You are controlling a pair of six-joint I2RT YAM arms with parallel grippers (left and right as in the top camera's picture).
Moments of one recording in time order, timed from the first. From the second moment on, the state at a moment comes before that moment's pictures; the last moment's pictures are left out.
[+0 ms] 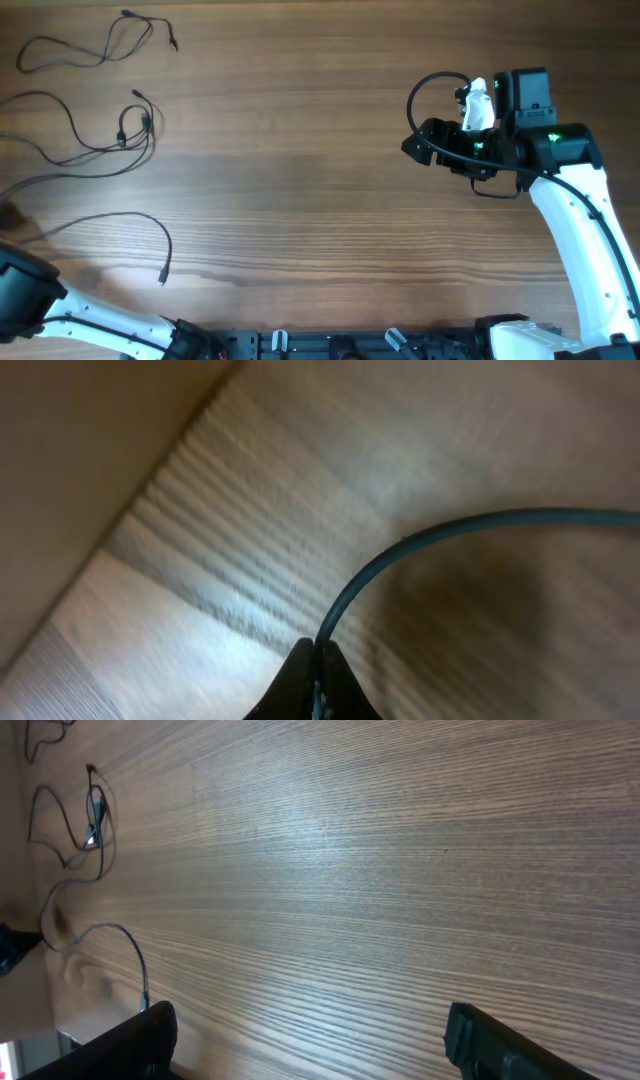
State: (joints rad) left arm 1.04 2.11 1.49 -0.46 -0.13 0.38; right arm 0.10 1.38 1.21 -0.97 -0.48 0.33
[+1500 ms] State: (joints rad) left arm 0.57 2.11 1.68 -0.86 0.54 -0.15; right arm 0.10 1.38 1.21 -0.98 -0.48 0.34
